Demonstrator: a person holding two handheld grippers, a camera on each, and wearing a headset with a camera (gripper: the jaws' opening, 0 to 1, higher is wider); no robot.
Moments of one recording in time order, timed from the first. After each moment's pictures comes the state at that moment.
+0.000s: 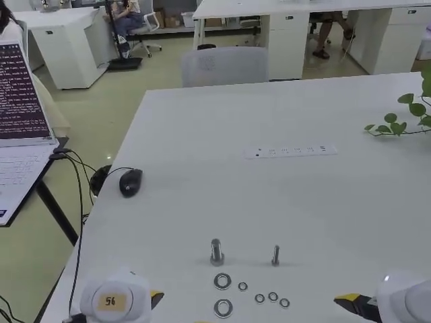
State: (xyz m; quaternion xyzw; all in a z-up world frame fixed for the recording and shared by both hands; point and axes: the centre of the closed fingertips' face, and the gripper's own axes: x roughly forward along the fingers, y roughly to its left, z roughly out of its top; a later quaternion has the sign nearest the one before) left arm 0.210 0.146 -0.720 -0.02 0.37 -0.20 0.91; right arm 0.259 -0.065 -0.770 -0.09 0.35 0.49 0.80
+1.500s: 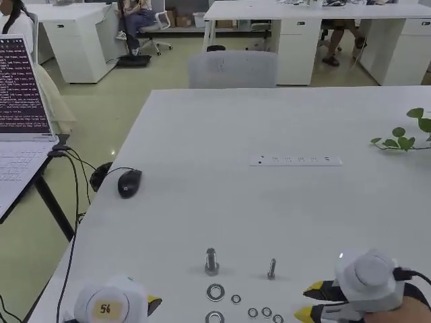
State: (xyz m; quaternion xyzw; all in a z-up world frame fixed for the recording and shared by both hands) left arm 0.220 0.134 -0.720 -0.02 0.37 -0.20 0.91; right arm 0.315 -0.031 -0.789 -0.20 0.36 0.57 0.71
